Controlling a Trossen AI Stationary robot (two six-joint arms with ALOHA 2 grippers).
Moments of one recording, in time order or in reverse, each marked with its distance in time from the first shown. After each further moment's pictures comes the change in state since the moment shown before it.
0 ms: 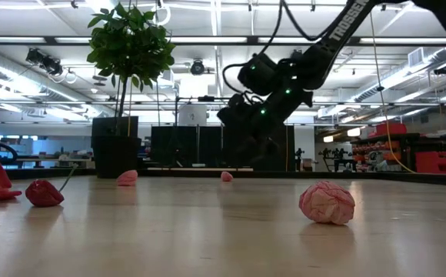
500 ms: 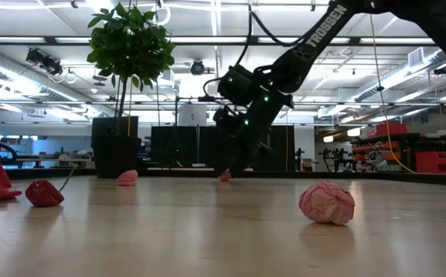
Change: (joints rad) left arm 0.036 -0.001 0.000 0.000 0.001 0.064; right arm 0.000 0.150 0.227 -0.230 0.113 -0.011
